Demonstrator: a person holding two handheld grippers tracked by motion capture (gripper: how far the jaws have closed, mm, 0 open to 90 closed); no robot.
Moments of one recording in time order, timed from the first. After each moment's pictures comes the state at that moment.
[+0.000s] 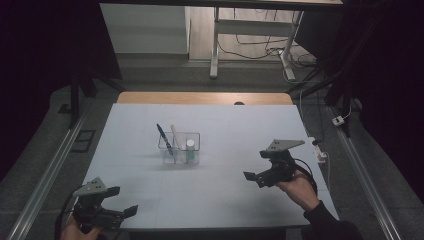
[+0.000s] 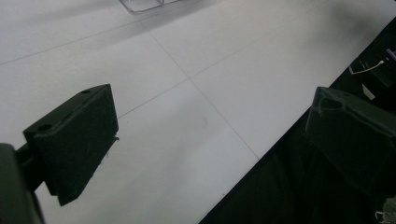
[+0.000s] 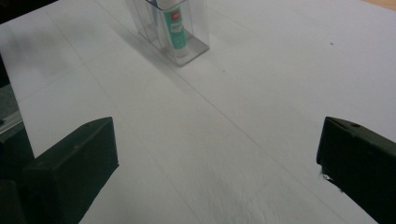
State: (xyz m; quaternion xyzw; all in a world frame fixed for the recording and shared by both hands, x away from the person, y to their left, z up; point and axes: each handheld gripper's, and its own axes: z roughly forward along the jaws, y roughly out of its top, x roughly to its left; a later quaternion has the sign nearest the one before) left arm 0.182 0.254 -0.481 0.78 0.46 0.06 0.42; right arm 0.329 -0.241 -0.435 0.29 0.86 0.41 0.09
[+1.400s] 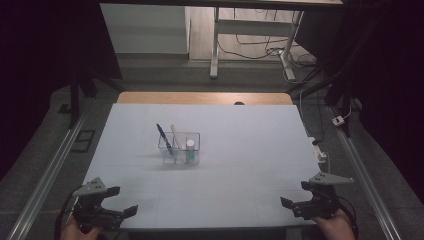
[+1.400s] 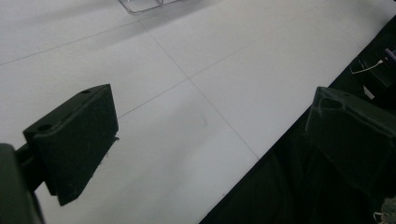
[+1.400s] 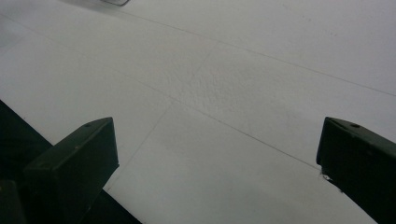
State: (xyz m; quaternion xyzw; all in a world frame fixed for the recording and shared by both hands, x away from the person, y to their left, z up) left arm 0.183 0.254 -0.481 0.78 0.45 0.06 0.42; right arm 0.252 -0.334 -0.454 0.43 0.81 0.38 0.12
